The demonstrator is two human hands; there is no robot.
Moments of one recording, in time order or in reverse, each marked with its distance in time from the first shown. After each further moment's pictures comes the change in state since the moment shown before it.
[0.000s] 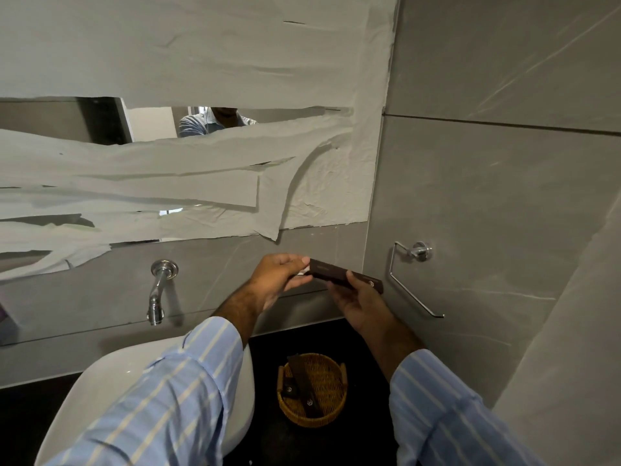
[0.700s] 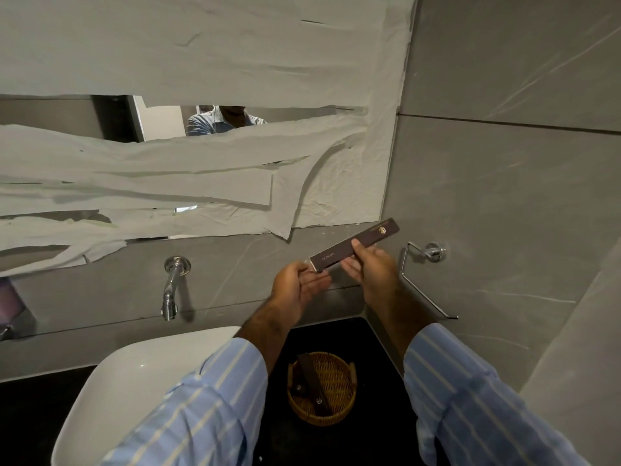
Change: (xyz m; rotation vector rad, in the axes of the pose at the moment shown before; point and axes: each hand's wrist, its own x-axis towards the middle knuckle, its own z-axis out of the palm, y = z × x) left_hand -0.022 -0.012 0.019 -0.372 0.185 -0.195; right_hand 0.001 -0.016 0.044 -0.449 0.013 -0.349
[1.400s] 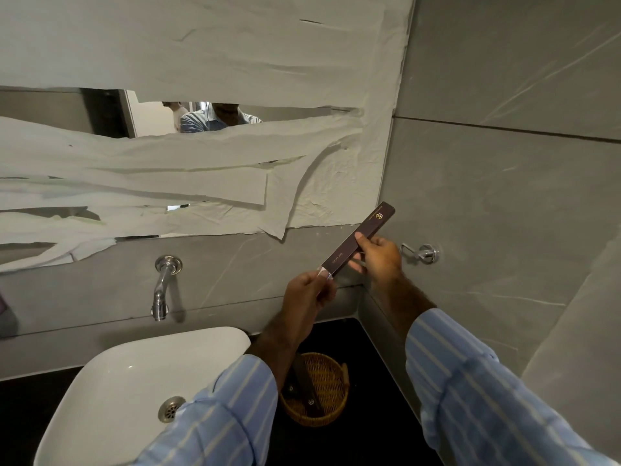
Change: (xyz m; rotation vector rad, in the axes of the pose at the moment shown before) left_hand 0.013 -0.045 -0.001 0.125 -0.117 0.196; right_hand 0.006 -0.027 -0.003 -0.336 0.108 -0.106
